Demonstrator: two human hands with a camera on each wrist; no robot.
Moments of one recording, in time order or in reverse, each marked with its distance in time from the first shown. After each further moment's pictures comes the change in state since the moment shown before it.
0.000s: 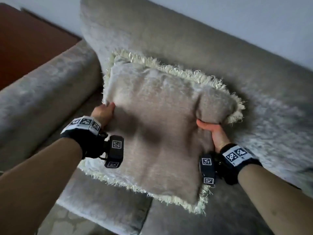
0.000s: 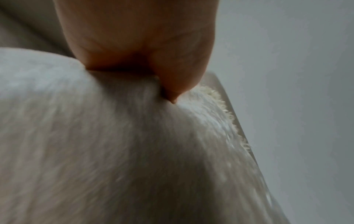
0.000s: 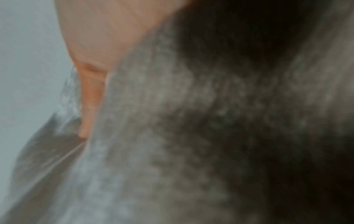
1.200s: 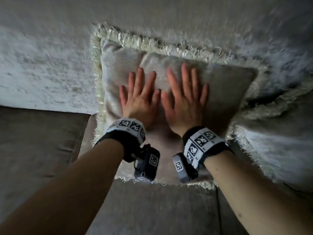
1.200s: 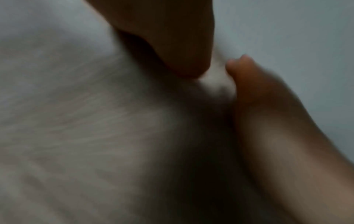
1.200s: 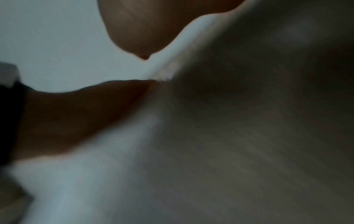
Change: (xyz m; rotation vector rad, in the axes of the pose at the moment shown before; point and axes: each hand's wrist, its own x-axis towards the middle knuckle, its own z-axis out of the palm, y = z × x) left_hand -0.187 0.110 0.519 0.582 0.072 0.964; right_hand 0.067 0.052 -0.366 -1.197 0.644 -0.878
